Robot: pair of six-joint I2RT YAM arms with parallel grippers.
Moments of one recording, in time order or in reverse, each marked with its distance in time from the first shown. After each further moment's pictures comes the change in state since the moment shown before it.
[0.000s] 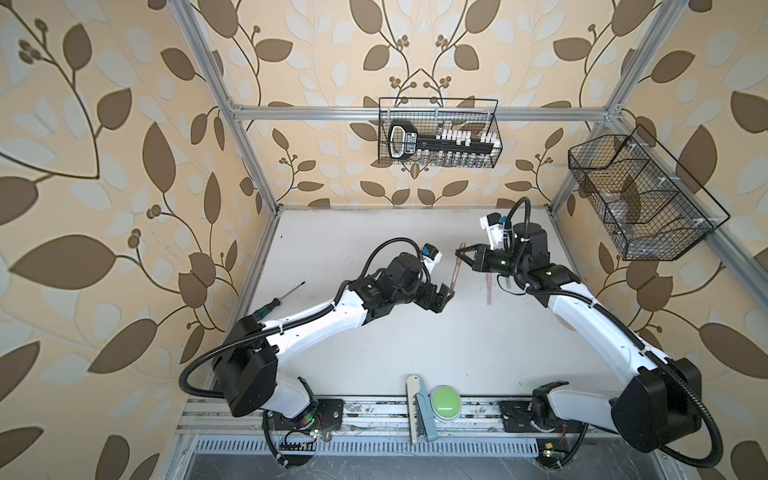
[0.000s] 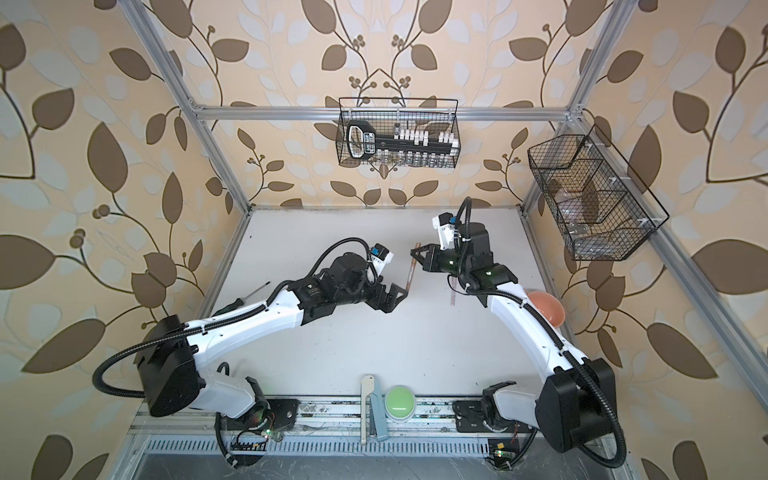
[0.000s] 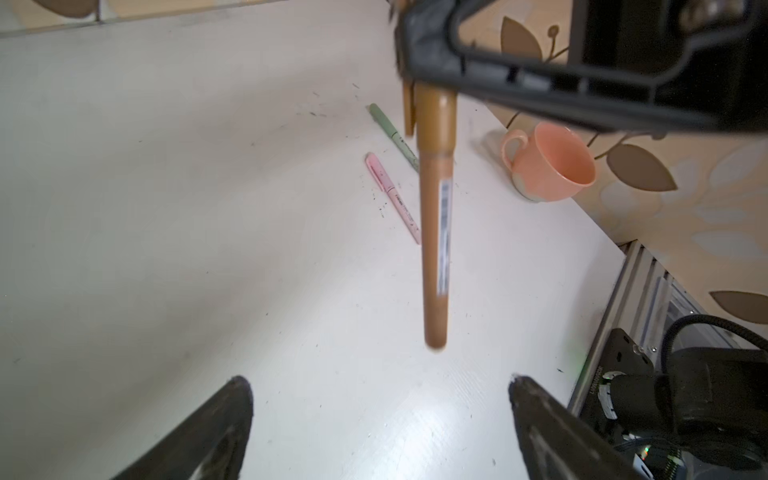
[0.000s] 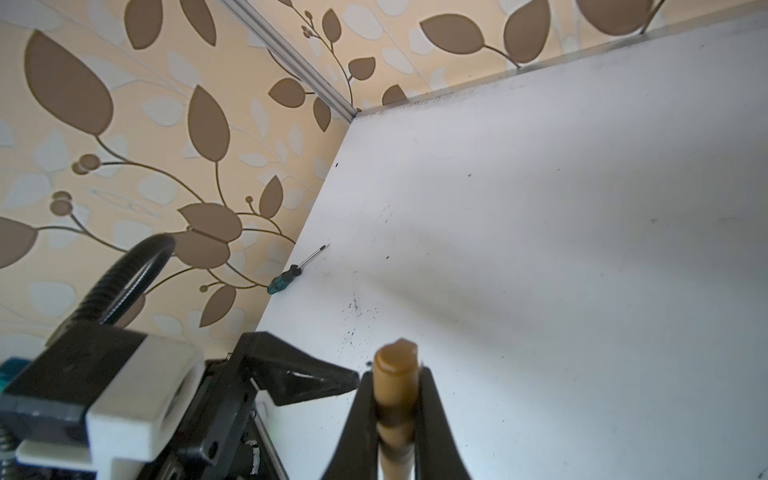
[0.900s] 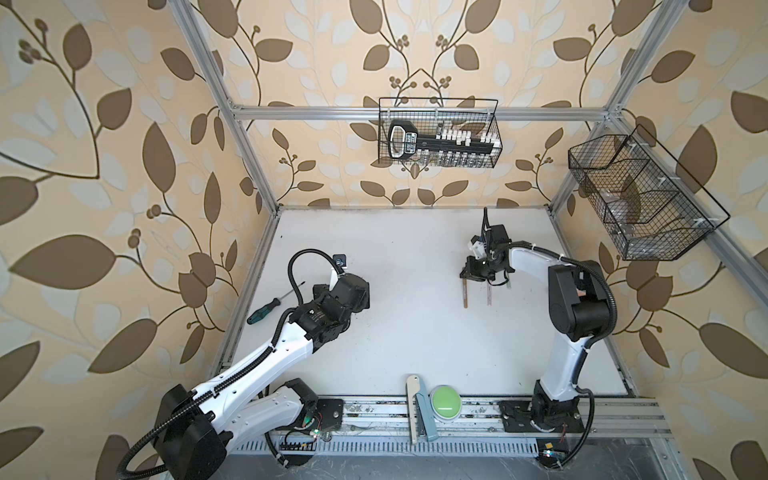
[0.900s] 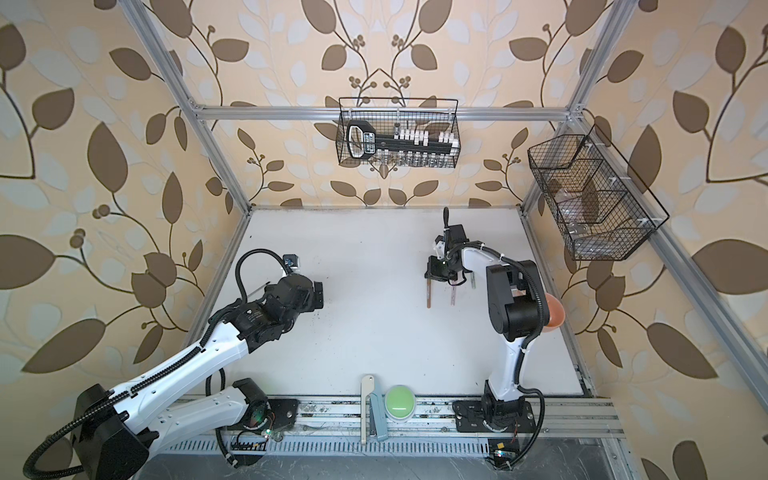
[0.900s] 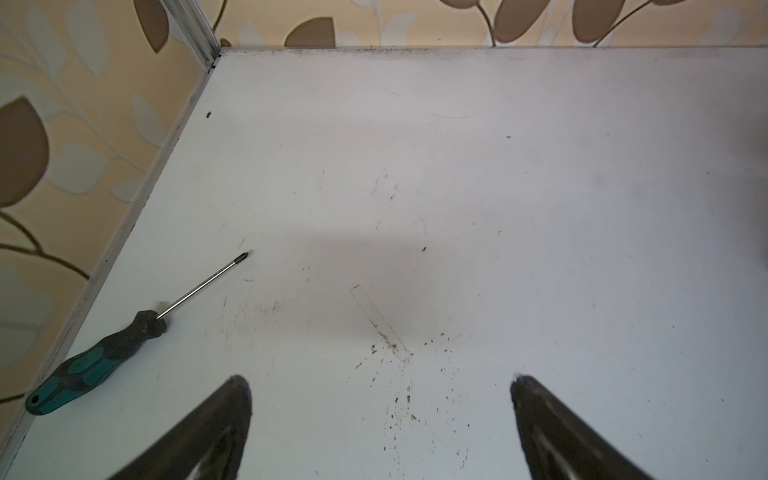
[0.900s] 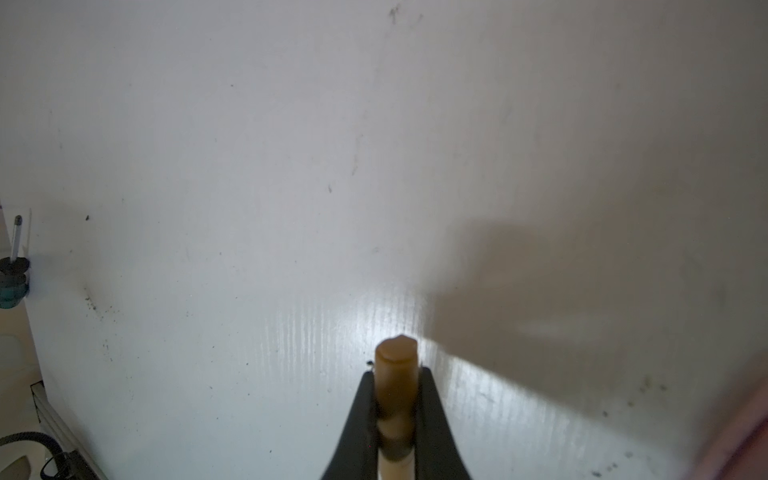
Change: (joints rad) left arm 0.210 -0.408 -0.298 -0.298 -0.670 -0.164; right arm -0.116 0.660 0.232 -0.251 0.148 -0.205
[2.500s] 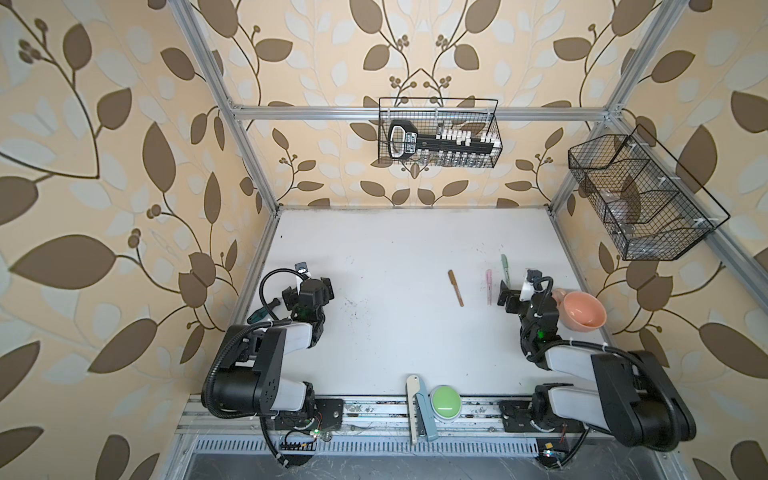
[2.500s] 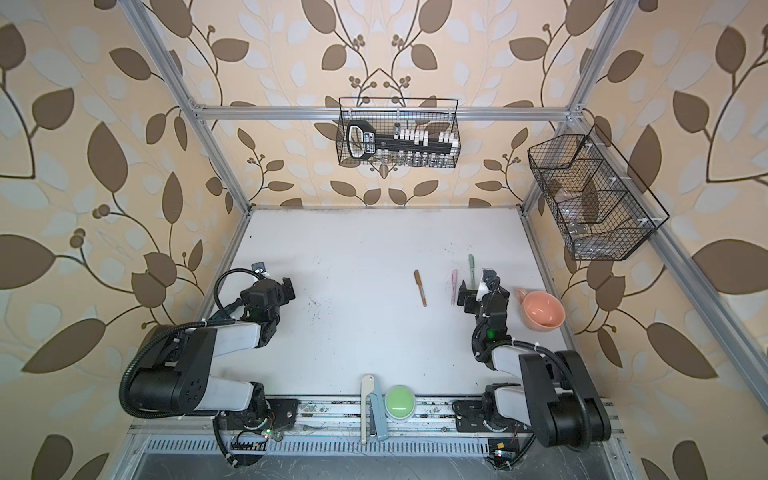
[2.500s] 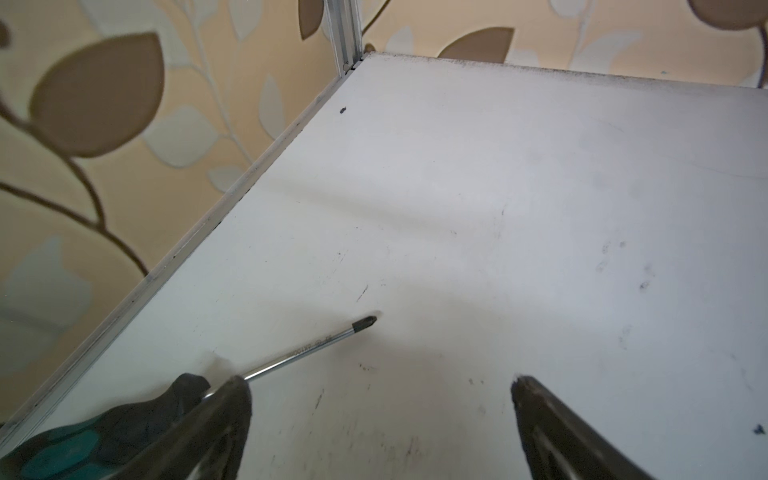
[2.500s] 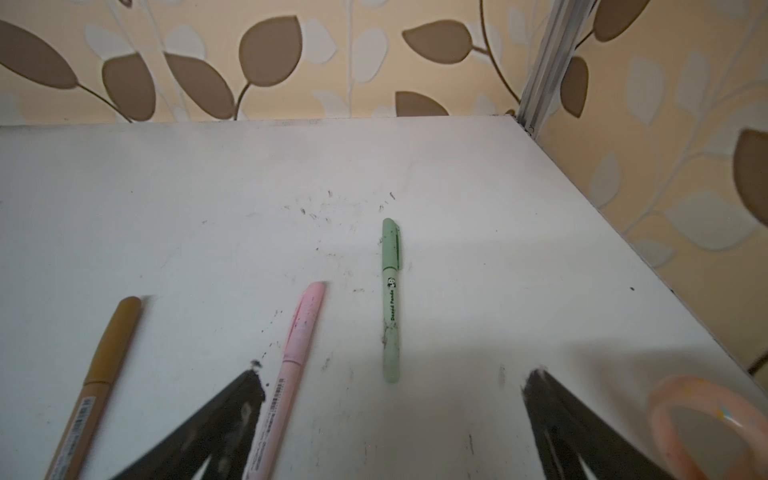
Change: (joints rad) left arm 0.587 0.437 -0.415 1.128 0.160 0.319; right arm -0.071 -0.642 -1.133 1.366 0.595 -0.225
